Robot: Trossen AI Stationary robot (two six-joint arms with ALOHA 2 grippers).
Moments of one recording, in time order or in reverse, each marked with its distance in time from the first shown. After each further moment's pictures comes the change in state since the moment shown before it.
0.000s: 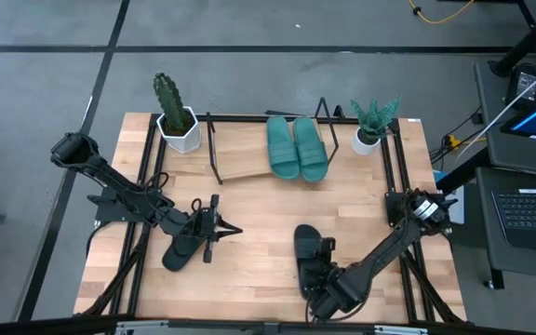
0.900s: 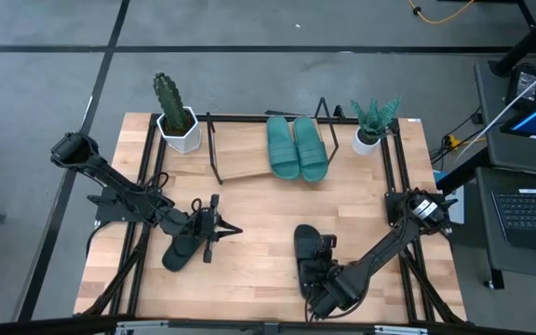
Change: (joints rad) left arm 0.000 0.000 0.000 0.000 0.000 0.000; right arm -0.018 0.001 0.000 -0.042 -0.003 0.021
